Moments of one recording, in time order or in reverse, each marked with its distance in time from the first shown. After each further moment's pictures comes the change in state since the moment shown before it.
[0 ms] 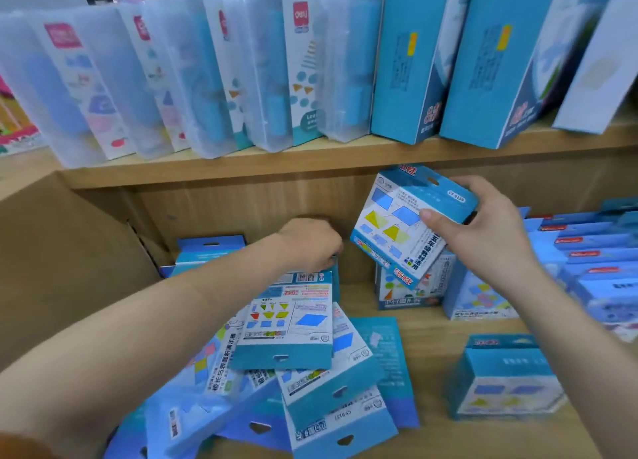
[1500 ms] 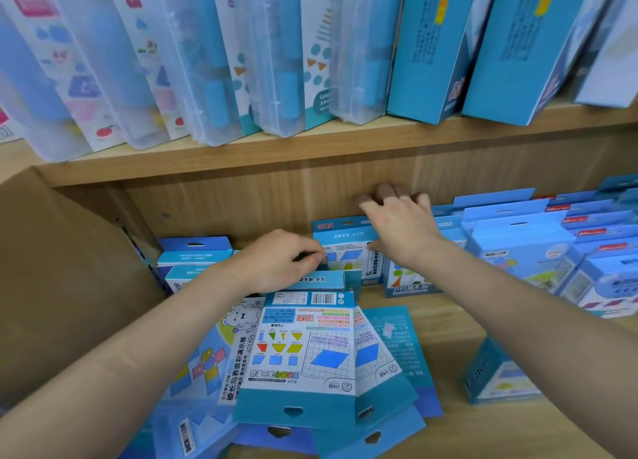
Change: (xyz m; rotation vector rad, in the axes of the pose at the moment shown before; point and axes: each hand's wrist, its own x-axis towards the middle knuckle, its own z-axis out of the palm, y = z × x) left_hand -0.066 -0.017 0.024 -0.716 0.074 -0.107; right_hand 0.022 0.002 0.099 -1.039 -0.372 -0.338
